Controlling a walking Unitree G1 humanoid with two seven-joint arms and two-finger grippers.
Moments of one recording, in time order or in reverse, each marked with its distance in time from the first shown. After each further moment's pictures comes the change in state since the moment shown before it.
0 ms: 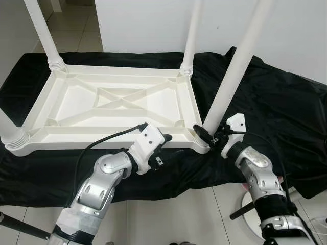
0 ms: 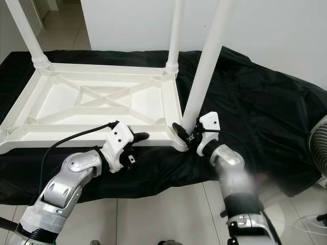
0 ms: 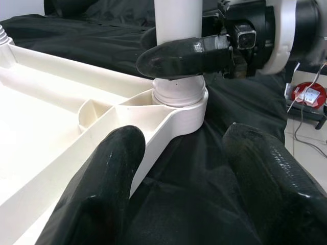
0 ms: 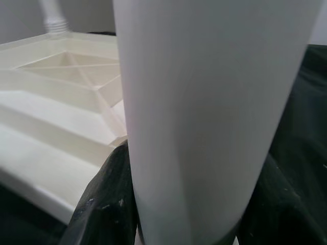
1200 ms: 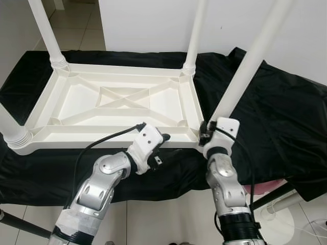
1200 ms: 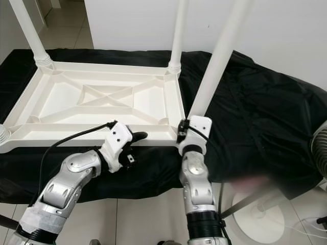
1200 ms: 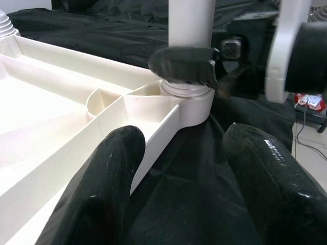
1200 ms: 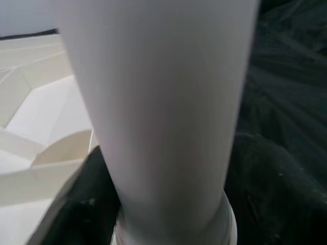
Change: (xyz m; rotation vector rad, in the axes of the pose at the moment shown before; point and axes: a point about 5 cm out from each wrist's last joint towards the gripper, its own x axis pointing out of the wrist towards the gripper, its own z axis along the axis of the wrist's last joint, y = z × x) left arm -0.001 -0.001 -0.002 -0.008 0.002 0.007; right arm -0.002 0.038 -0.002 0.162 0.025 -0.590
